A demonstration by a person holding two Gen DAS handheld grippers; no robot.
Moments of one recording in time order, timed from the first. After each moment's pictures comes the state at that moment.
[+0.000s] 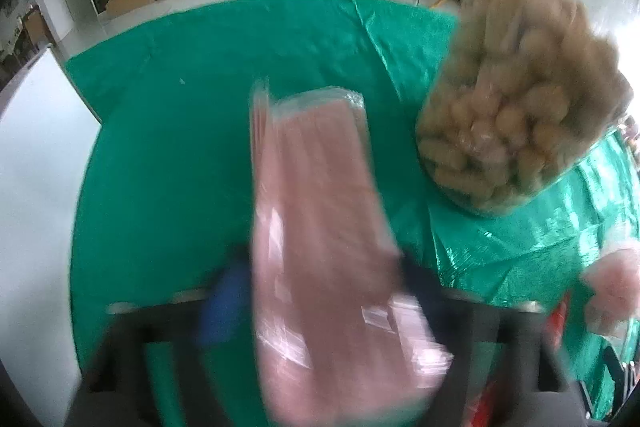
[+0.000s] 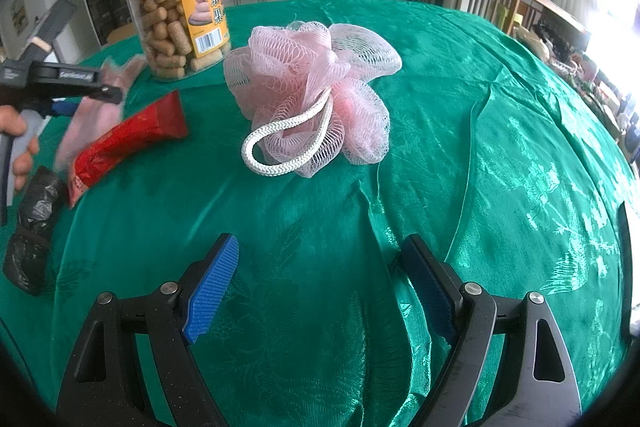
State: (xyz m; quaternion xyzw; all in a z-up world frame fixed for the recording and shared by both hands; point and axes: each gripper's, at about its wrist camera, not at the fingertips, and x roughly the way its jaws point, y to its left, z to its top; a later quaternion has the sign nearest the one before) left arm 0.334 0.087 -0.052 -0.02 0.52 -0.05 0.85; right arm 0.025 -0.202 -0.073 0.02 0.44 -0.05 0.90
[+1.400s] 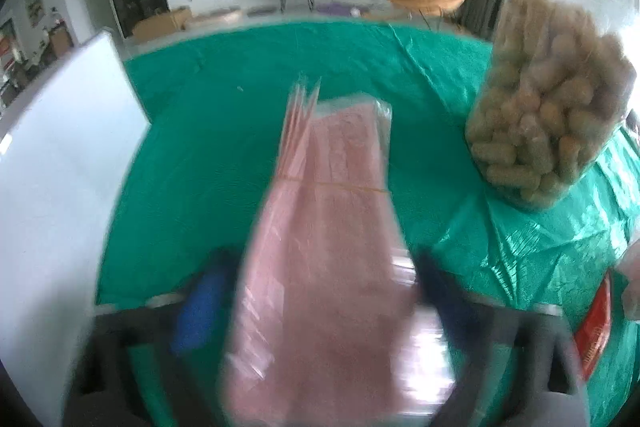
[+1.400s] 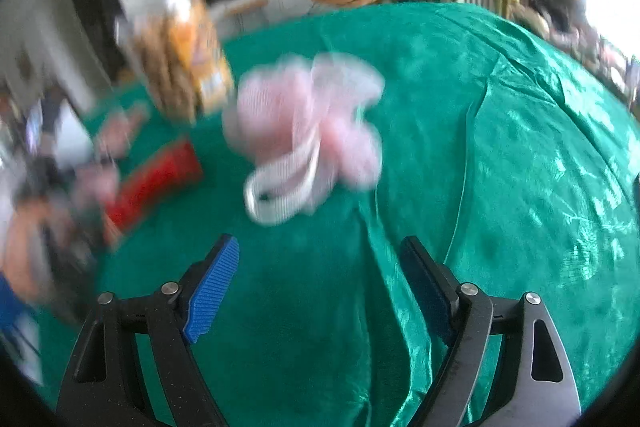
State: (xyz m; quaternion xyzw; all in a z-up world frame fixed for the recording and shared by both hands) left arm 0.285 0.122 -0.067 0.01 0.44 -0.01 0.90; right arm 0.023 -0.227 -0.045 0.13 0.40 -0.02 0.91
